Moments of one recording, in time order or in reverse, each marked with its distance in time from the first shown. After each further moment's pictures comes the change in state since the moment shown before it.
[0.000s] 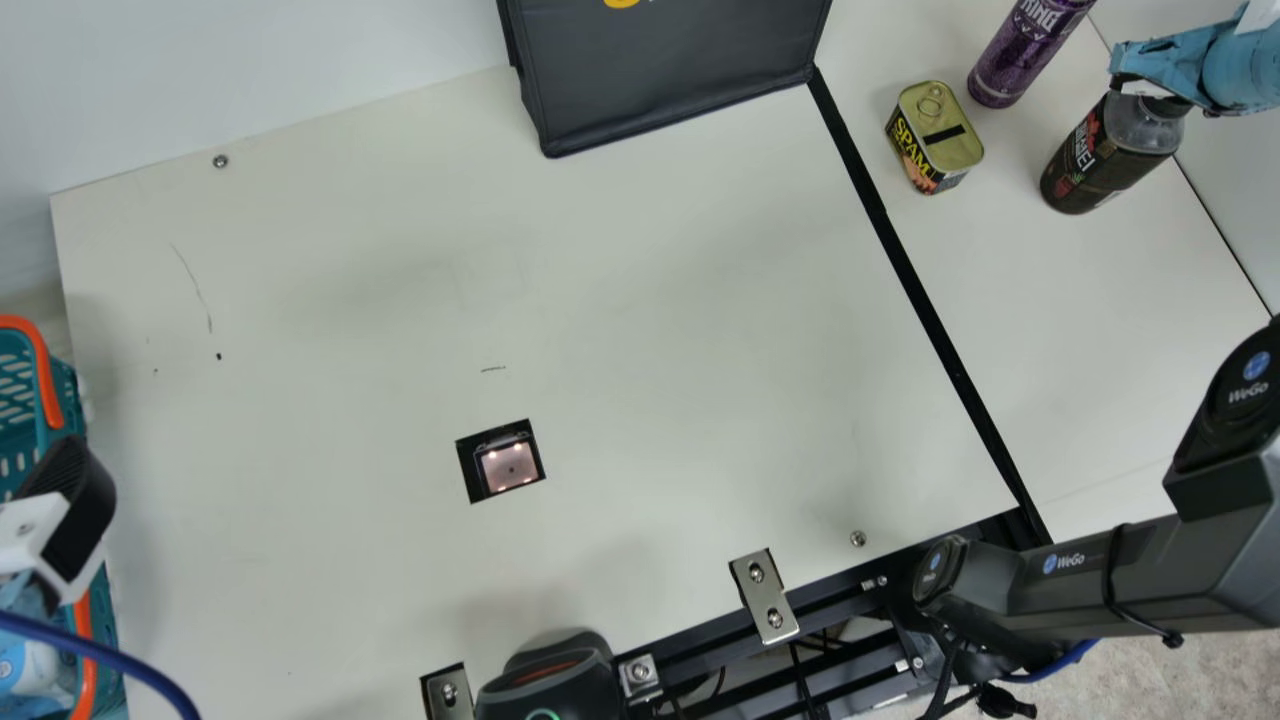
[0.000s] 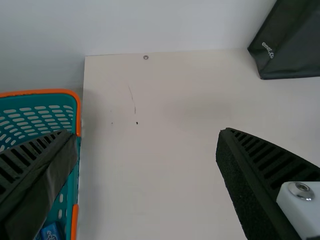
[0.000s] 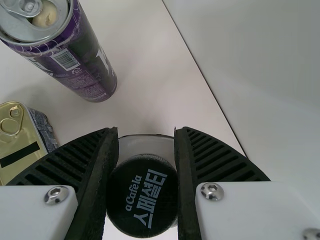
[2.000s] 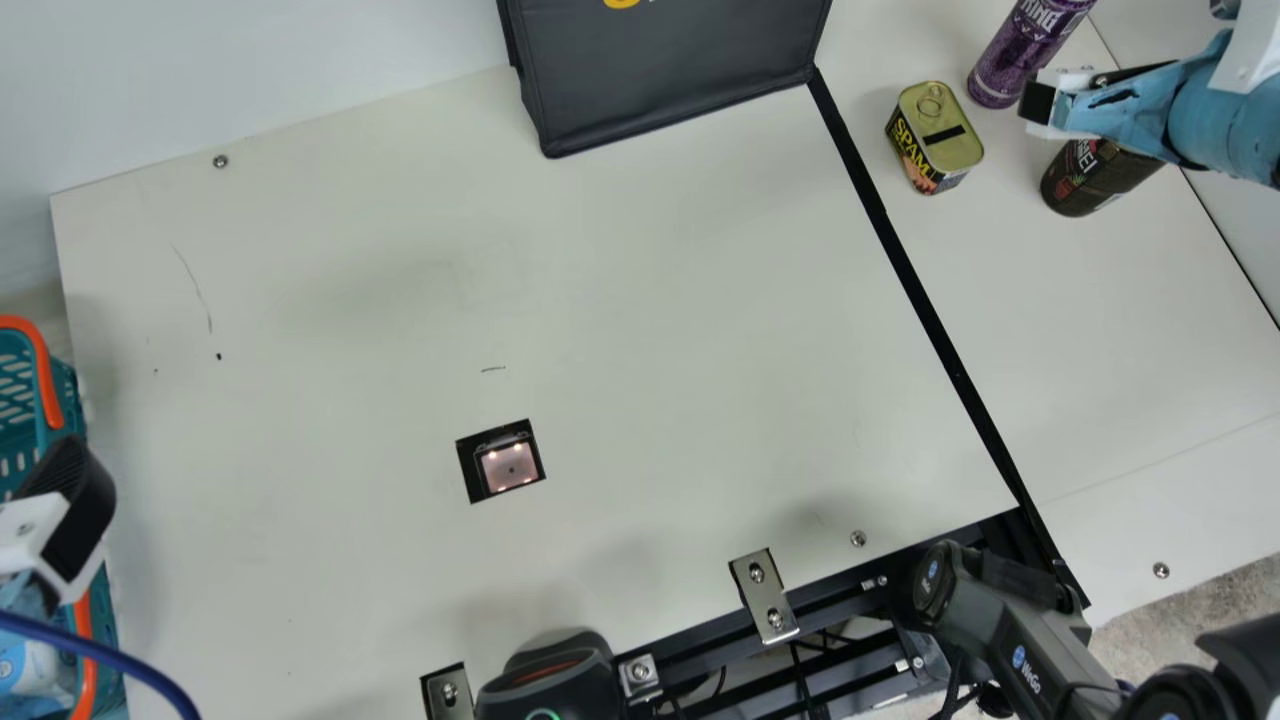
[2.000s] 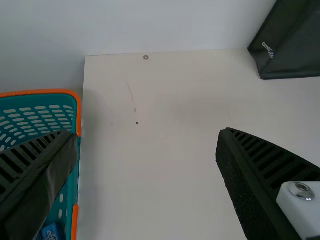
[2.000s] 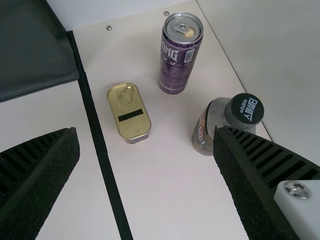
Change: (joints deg) left arm 0.0 0.0 0.0 0.0 0.0 0.0; right arm 7.5 -29.2 14.2 1.7 5.6 2.8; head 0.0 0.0
